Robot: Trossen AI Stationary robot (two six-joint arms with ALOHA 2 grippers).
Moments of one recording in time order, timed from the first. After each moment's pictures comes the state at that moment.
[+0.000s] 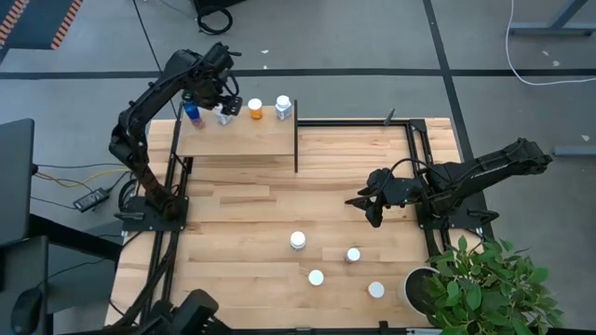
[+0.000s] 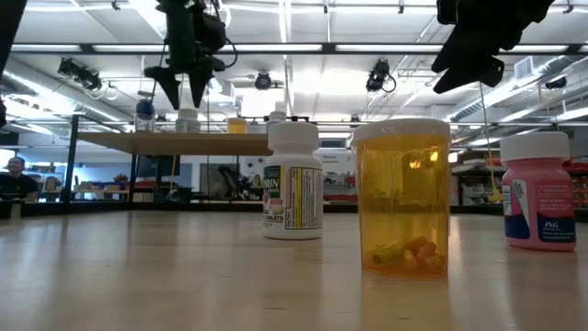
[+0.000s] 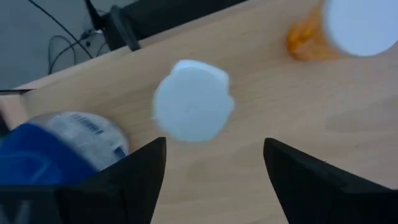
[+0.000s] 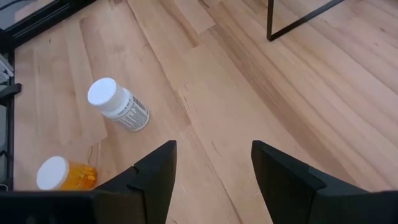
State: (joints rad) left arm 0.92 1.71 1.82 -1.45 -0.09 -0.30; right arm 0.25 0.96 0.77 -0.58 0.34 0.69
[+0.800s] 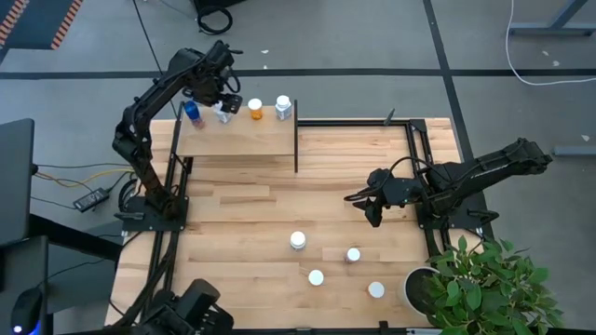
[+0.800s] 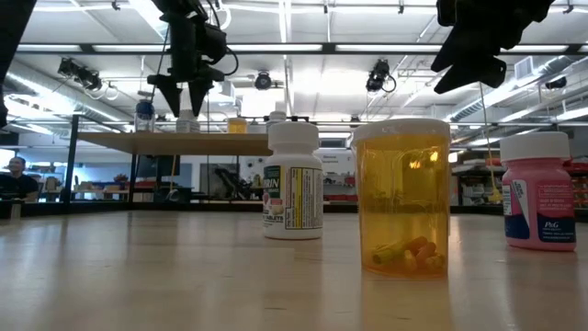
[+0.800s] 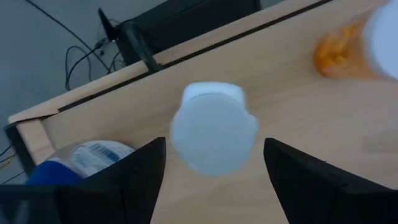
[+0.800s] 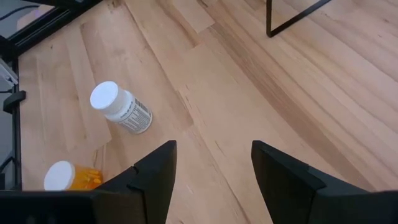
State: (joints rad) left arm 0.95 1.75 1.82 -1.41 -0.13 -0.22; right arm 0.25 0.96 0.77 -0.58 0.33 0.73
